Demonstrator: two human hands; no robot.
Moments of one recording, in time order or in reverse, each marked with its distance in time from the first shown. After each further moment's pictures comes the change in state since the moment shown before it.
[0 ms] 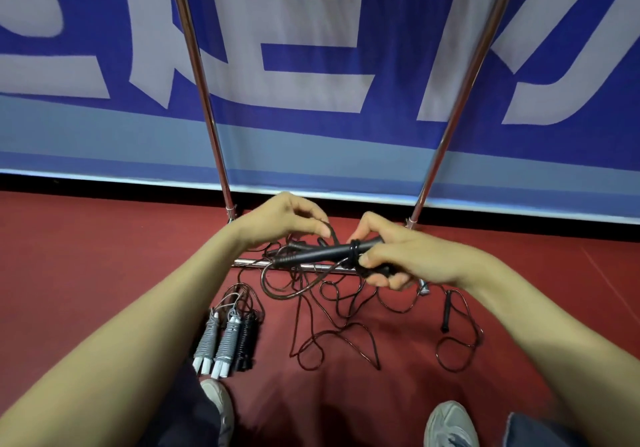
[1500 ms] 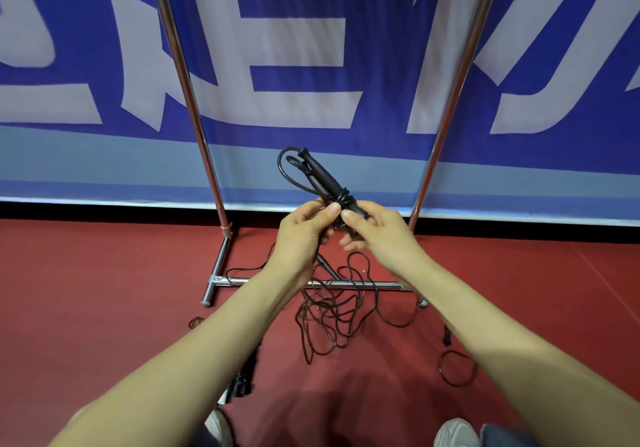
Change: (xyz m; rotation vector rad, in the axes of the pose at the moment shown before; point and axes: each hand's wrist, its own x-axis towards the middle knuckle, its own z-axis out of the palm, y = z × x) left_hand 0.021 0.015 0.060 -0.677 0.511 0.000; right_hand 0.052 0.007 -0.001 0.230 0.672 -0.245
